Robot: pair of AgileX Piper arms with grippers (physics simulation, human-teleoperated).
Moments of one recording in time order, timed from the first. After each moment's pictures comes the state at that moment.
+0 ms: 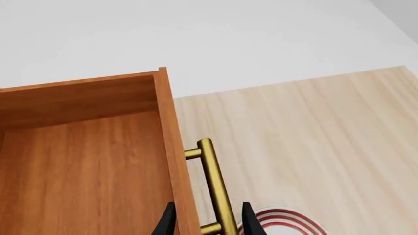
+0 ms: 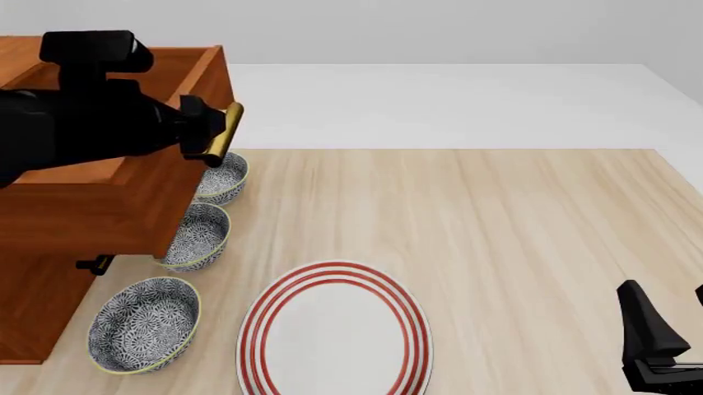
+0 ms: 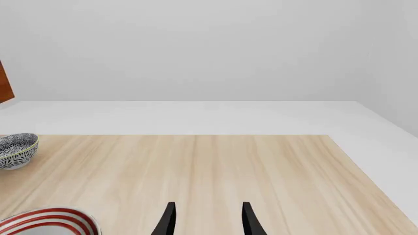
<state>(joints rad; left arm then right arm) -0.32 1.18 -1.04 0.42 -0.15 0.00 0.01 0.00 0.00 0.00</state>
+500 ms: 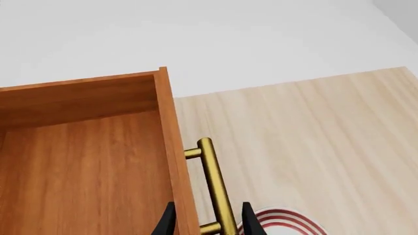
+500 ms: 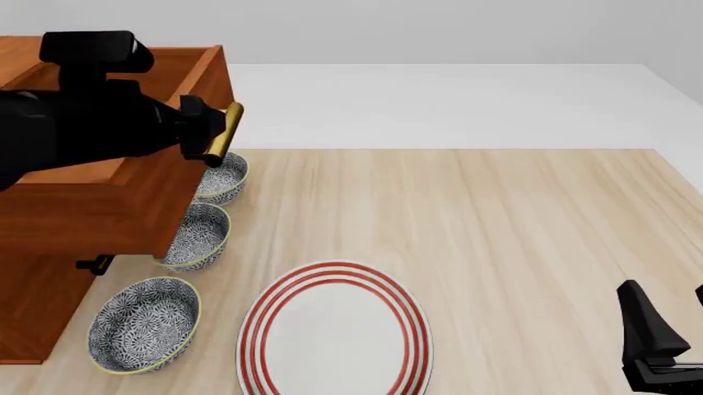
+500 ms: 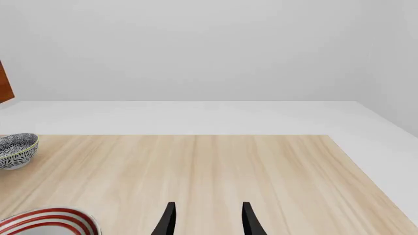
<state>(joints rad) -0.33 1.18 -1.04 0.41 -0.19 0.00 0.01 0.00 0.00 0.00</state>
